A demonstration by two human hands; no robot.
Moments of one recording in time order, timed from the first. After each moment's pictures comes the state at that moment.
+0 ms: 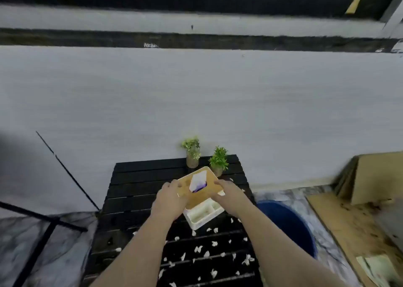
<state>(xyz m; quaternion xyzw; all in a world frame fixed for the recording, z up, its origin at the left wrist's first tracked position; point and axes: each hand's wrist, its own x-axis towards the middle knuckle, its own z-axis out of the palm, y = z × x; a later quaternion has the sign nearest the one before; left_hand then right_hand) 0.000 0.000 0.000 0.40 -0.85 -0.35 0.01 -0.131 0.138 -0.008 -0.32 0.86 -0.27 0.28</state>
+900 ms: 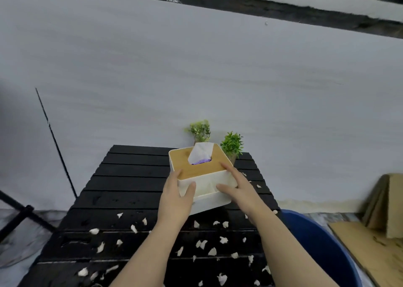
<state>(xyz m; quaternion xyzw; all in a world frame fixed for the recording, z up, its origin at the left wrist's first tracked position) 0.007 0.028 -0.158 0.36 -0.72 -0.50 0.32 -0.133 0.143 -0.143 -0.37 0.73 -0.52 0.21</state>
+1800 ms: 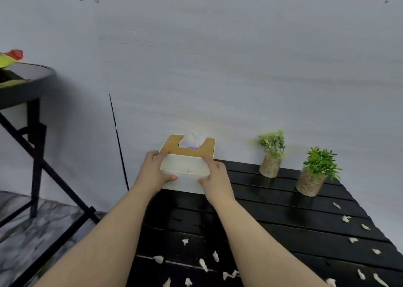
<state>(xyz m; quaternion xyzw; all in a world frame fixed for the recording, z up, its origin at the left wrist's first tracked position) 0.086 -0.243 -0.188 0.40 -0.81 -0.29 0.30 -0.051 -0.119 -0.189 -0.45 0.76 -0.44 0.13</state>
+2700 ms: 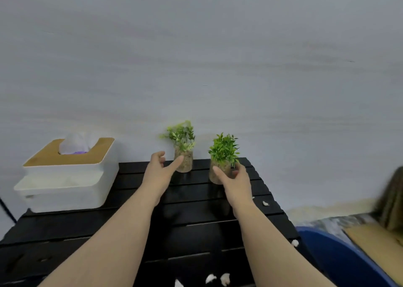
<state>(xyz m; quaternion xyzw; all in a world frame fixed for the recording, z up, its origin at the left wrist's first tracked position) -0.141 -0.106 -0.194 0.33 -0.70 -0.56 0.29 -0.251 0.049 -0.218 -0.15 0.77 -0.61 0.08</state>
